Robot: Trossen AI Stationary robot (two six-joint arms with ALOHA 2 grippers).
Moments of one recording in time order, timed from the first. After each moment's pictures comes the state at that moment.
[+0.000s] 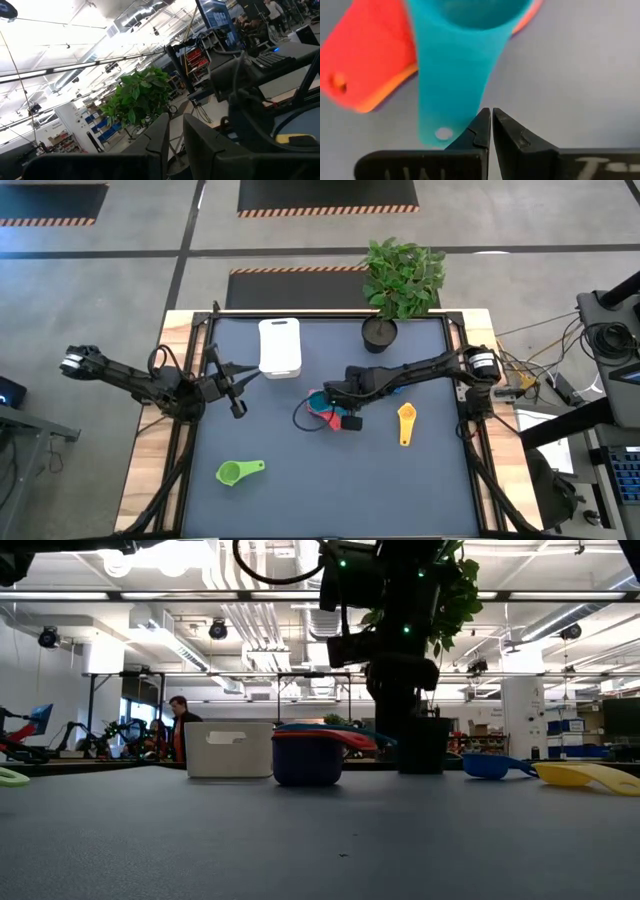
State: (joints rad) left arm -0.28 0.64 0.35 0.61 -0.54 0.72; right arm 0.02 1.90 1.38 -0.78 0.15 0.09
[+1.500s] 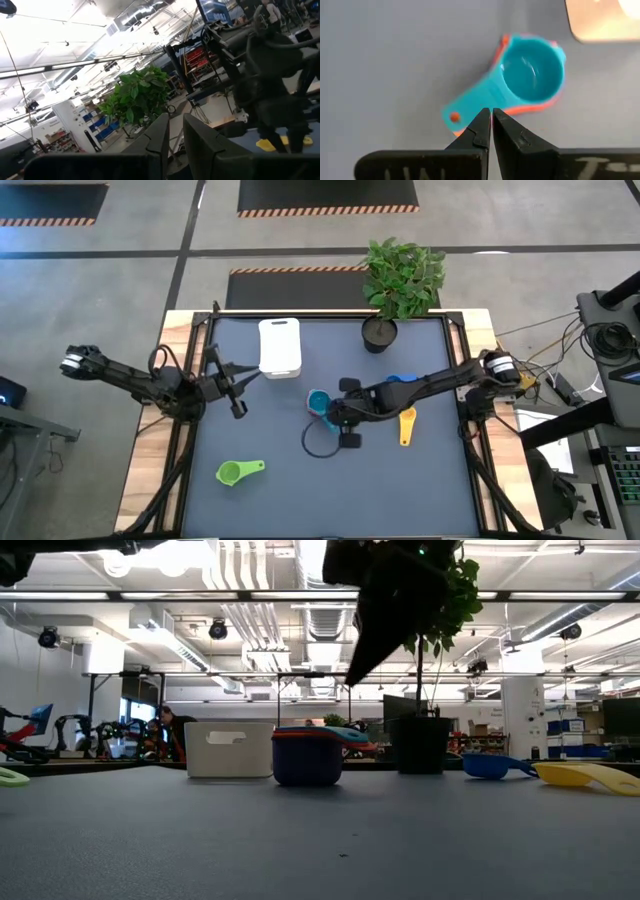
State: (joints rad) left arm -0.28 0.65 0.35 0.62 -0.54 0.69; right arm 0.18 1.78 1.37 -0.61 0.21 0.09
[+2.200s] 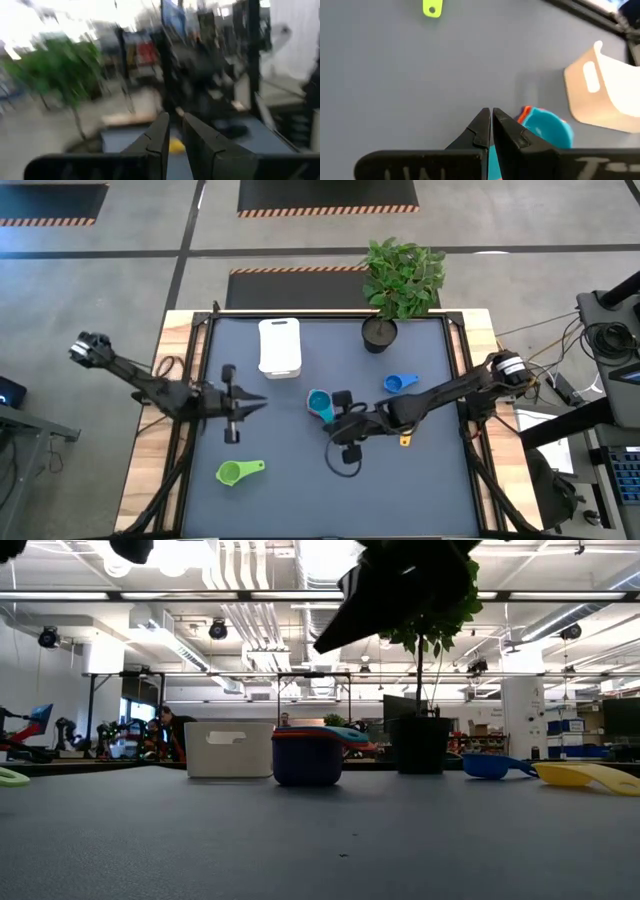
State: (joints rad) left arm -0.49 0.77 0.44 0.44 -0.56 0.17; right arm 0.28 1.70 1.16 -0.16 0.27 -0.17
